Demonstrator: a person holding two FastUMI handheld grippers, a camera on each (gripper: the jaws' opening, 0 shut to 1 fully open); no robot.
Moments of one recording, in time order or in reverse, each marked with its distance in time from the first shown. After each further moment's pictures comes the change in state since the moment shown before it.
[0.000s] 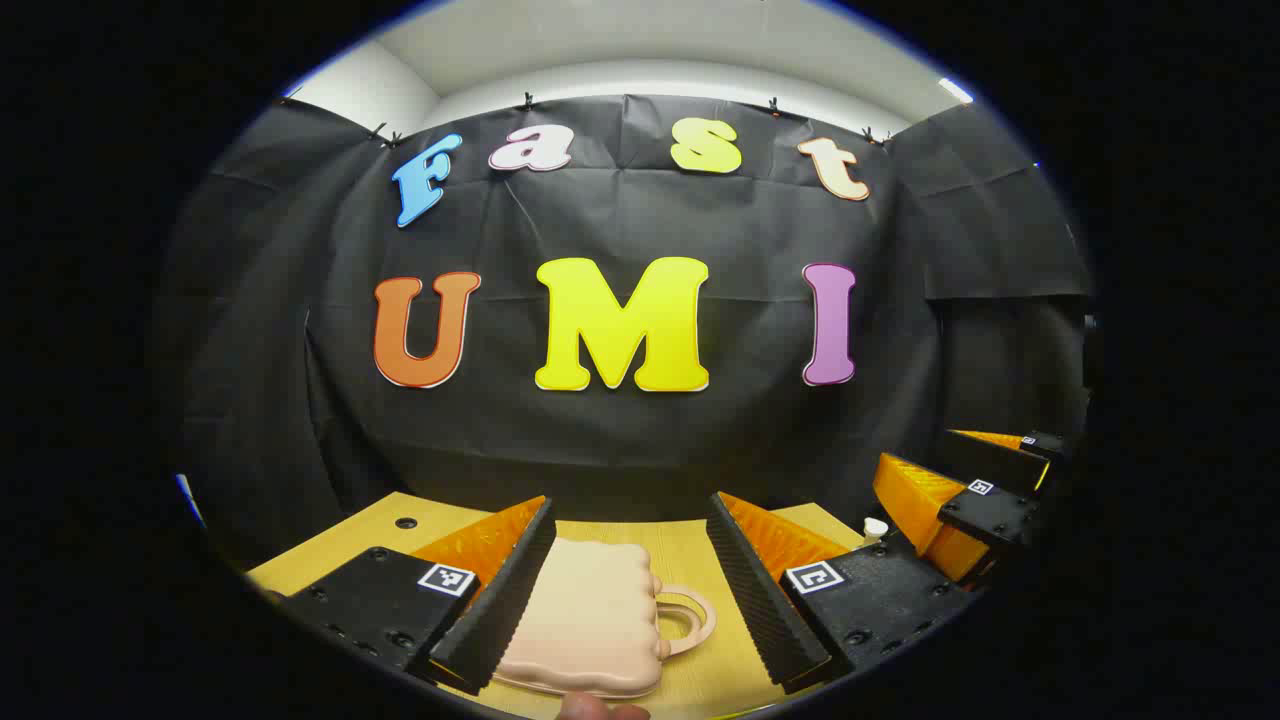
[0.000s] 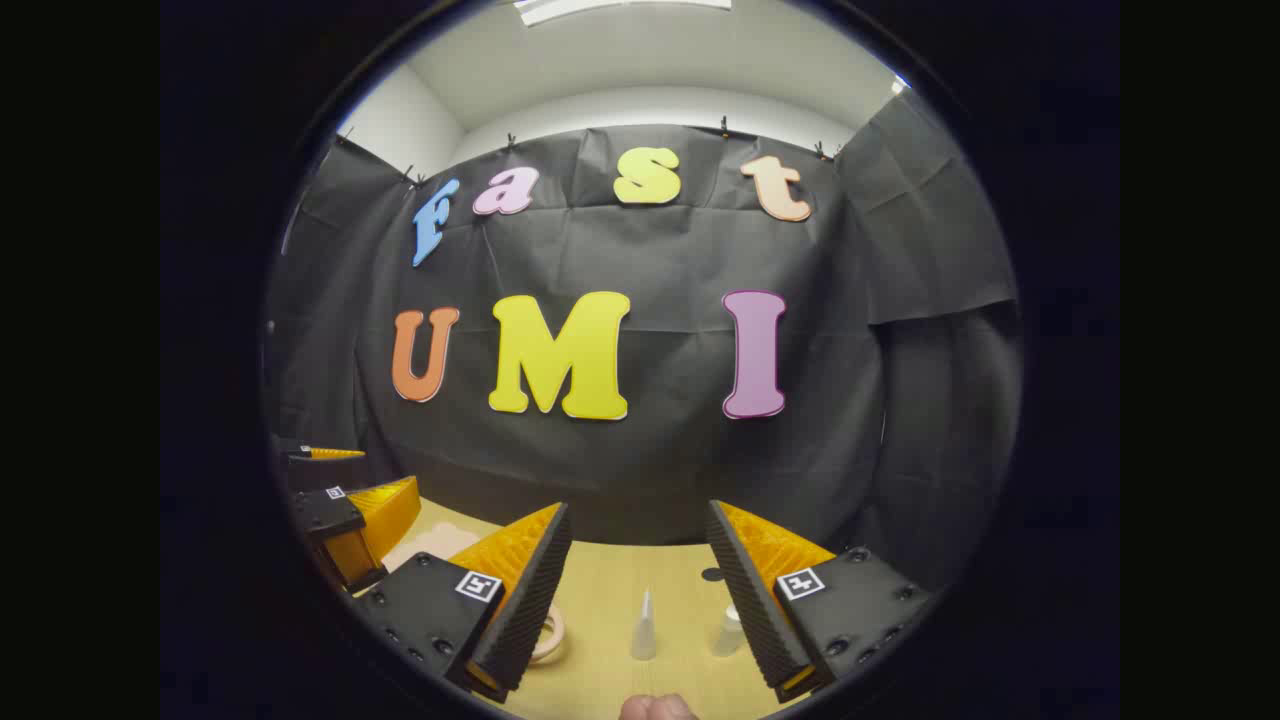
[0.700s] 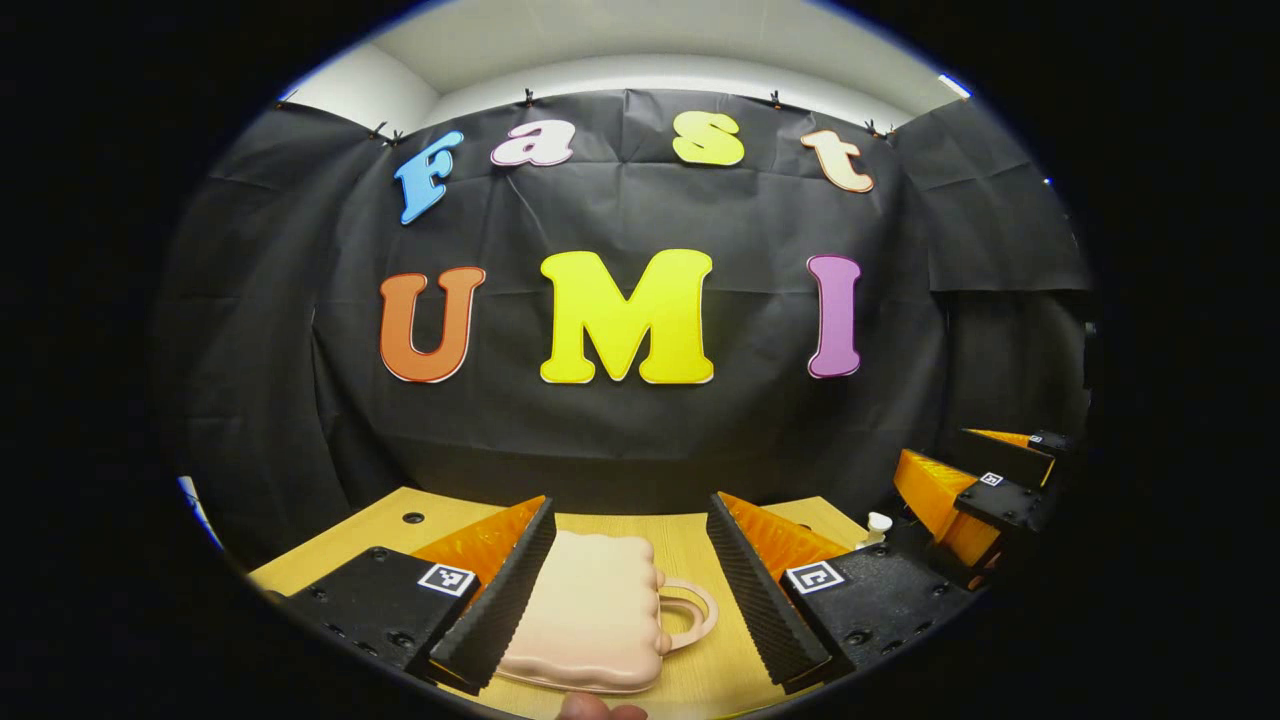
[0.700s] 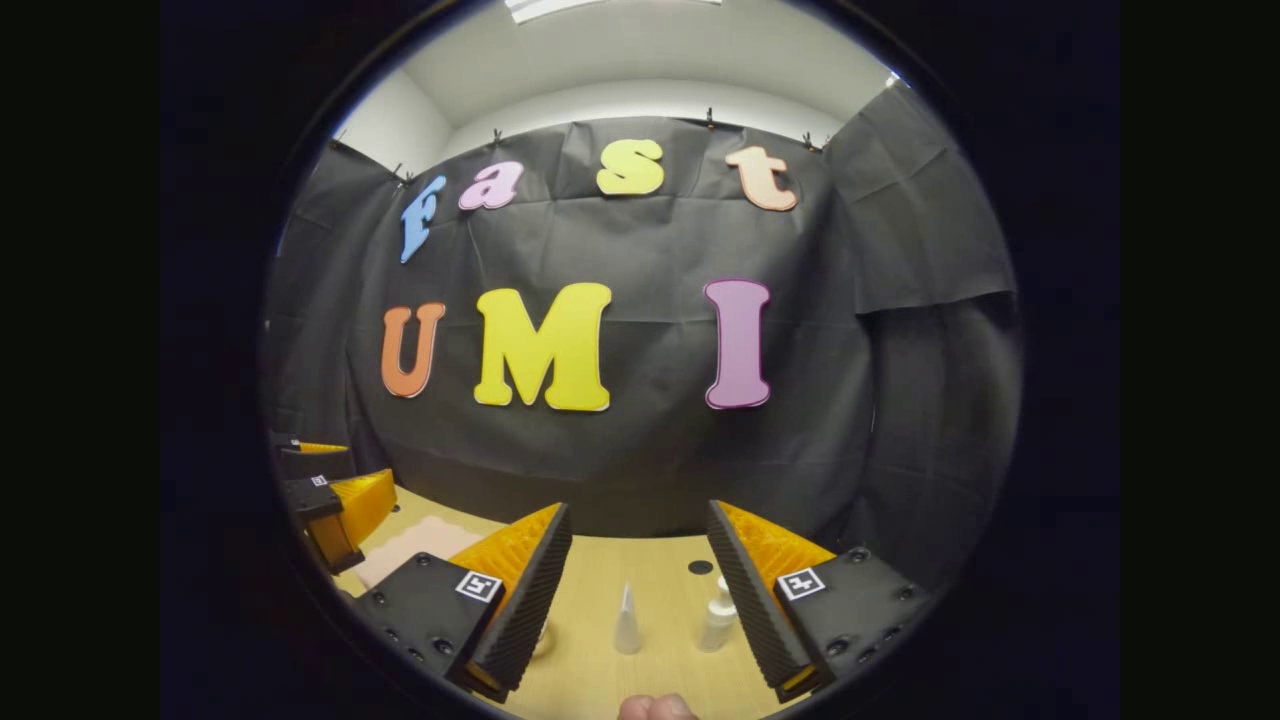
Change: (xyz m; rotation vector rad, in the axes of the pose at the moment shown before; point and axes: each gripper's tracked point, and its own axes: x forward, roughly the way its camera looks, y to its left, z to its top) left arm -0.005 -0.003 -0.007 -0.001 0.043 0.017; right arm 0.001 -0.026 -0.012 0.009 0.031 -0.029
